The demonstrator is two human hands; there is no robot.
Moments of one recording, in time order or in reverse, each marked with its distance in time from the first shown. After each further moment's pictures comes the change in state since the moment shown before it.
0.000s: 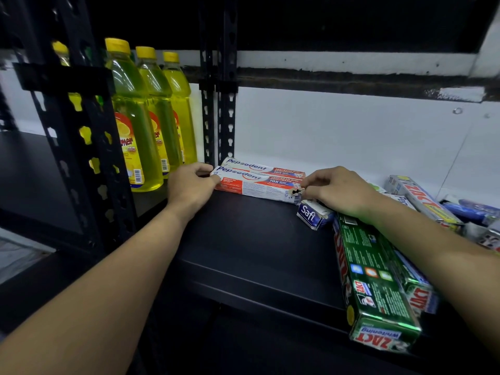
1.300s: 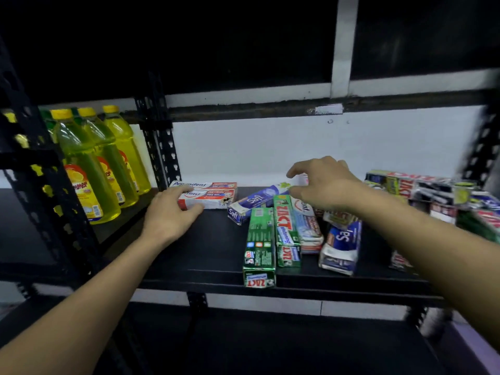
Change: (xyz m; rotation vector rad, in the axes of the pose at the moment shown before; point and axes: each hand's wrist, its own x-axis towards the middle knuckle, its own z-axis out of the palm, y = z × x) left_hand -0.097 0.092 -0.019 0.301 -0.260 0.302; right_hand -0.136 0.001 -0.133 -0.460 0.117 -0.041
